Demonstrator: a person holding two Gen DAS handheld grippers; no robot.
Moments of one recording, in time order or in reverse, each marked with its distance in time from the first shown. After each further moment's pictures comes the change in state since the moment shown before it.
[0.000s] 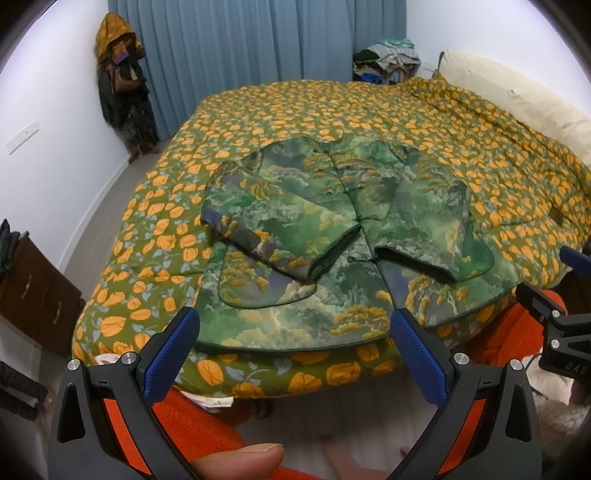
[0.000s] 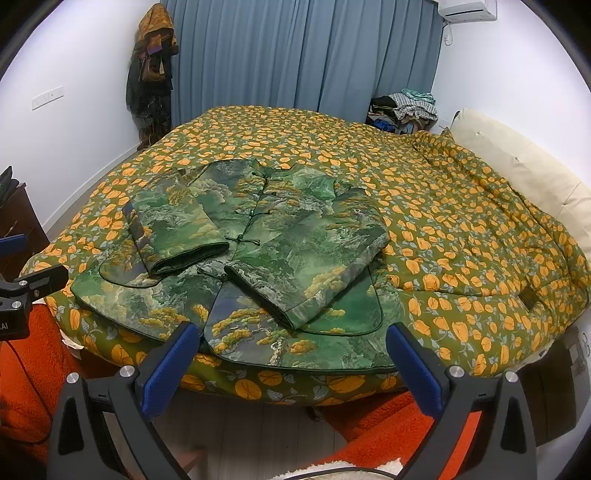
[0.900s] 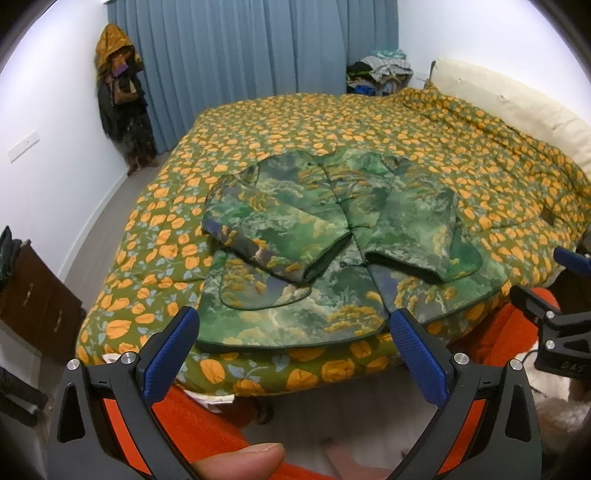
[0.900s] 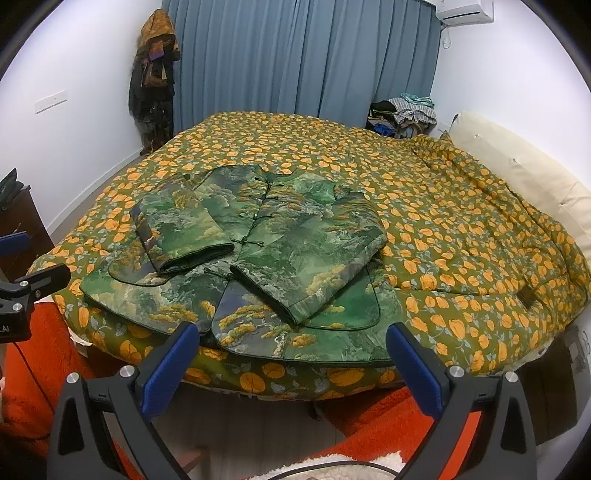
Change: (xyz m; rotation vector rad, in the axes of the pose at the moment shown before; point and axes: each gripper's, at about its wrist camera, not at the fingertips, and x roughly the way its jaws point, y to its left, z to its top) left arm -0.028 0.001 -0.007 0.010 -0.058 -0.020; right arm -0.027 0.004 -0.007 0.005 -0.027 0.002
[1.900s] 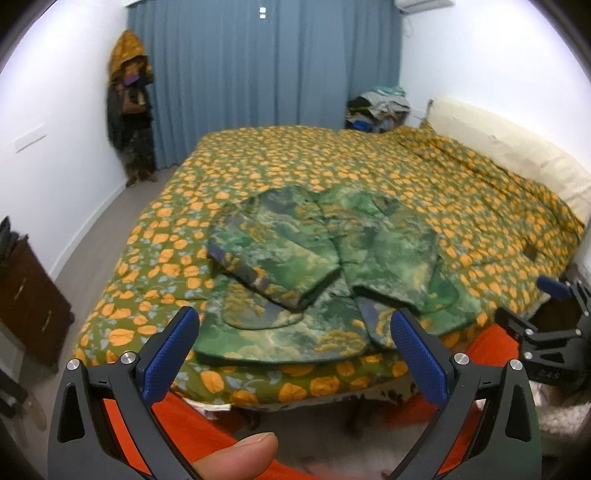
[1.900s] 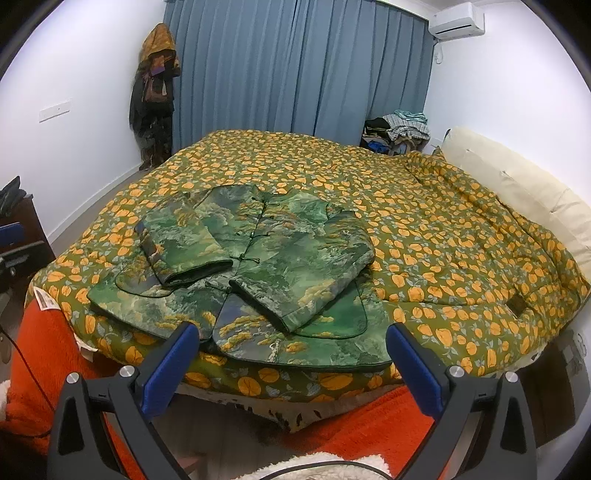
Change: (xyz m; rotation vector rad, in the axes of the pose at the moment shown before) left arm -0.045 0.020 0.006 -0.088 -0.117 -0.038; right arm -0.030 -0.008 0.002 0.013 -0.073 -0.016
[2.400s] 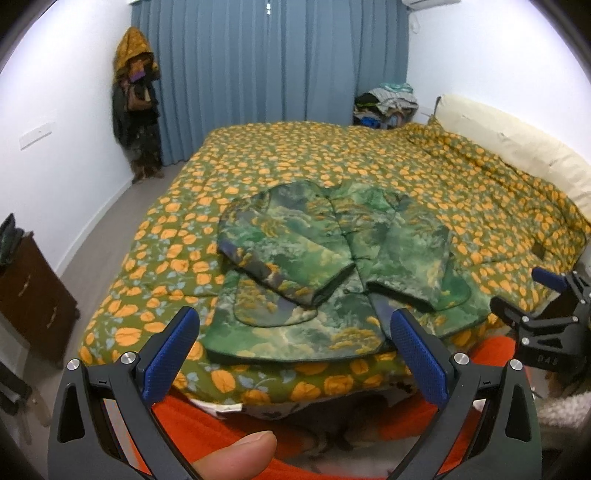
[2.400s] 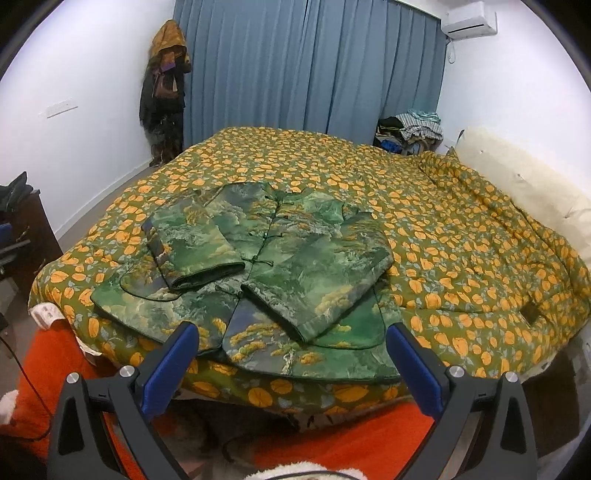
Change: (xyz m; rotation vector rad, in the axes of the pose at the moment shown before) left arm 0.012 0.005 -0.004 0.020 0.016 0.006; right arm 0.026 0.010 0.007 -0.009 0.021 0.051
